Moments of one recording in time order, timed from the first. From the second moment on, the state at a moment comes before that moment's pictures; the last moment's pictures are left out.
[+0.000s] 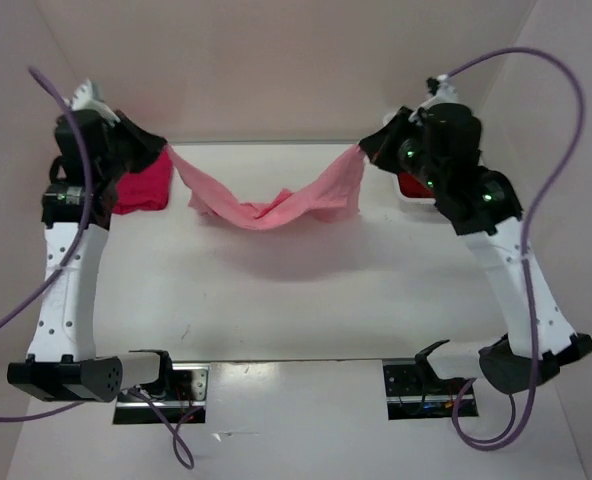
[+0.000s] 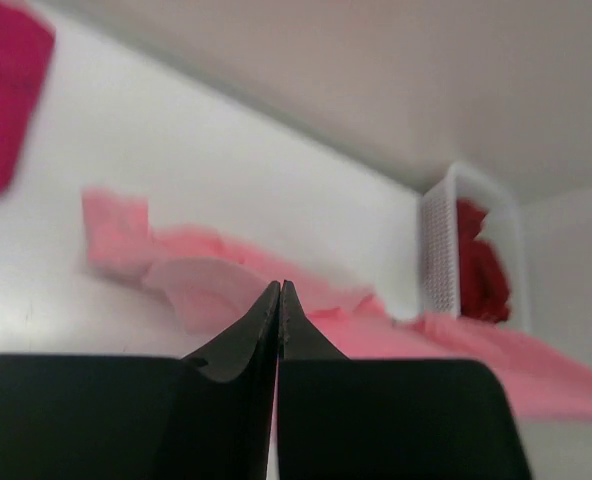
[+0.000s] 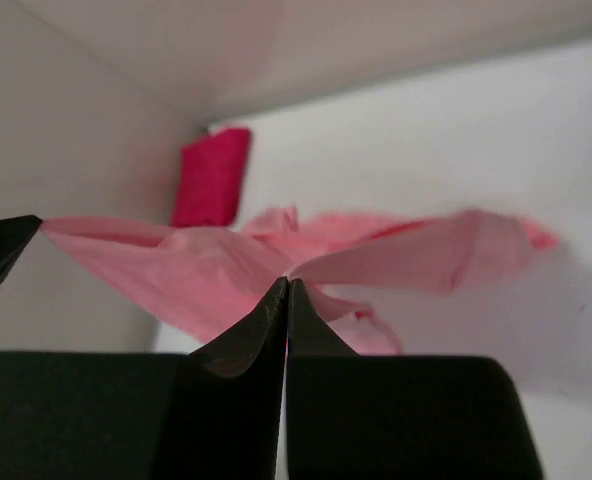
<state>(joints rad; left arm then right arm) 0.01 1.24 1.49 -0.61 0.12 -0.63 0.46 1.32 1.70 -0.71 0.04 0.63</state>
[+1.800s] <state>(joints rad) 0.27 1.57 1.57 -0.41 0.17 -0.62 0.22 1.44 1.45 -0.55 0.05 0.60</state>
